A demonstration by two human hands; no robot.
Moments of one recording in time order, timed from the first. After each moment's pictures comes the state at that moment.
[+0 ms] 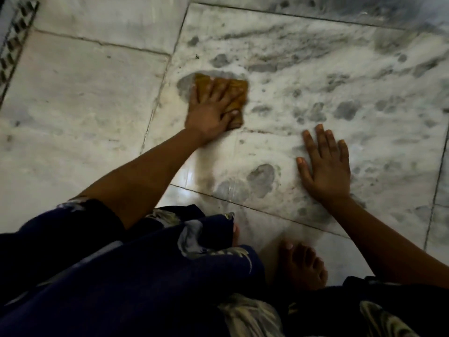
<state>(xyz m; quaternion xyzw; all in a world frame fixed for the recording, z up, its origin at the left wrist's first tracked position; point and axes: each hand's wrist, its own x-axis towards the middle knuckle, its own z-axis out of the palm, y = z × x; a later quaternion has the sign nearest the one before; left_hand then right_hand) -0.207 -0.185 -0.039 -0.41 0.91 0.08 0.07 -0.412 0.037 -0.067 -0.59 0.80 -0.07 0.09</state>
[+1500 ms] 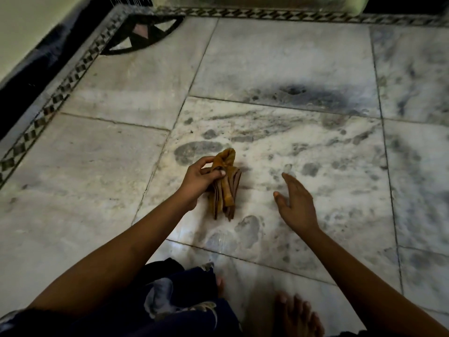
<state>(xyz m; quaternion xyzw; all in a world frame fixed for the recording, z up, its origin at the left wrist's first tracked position) -0.210 -0.137 0.044 -0.53 0.54 0.63 -0.19 -0.402 0.005 -0.020 -0.48 0.80 -0.27 0.23</state>
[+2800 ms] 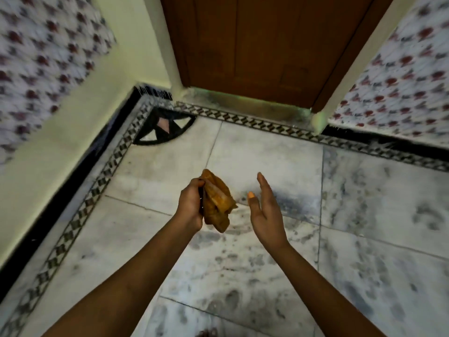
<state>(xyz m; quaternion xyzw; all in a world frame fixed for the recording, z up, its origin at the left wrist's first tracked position) -0.290 -0.276 0.495 -0.61 0.24 0.70 -0.29 -0.418 -0.184 0.465 -0.42 0.72 -0.44 0.33</state>
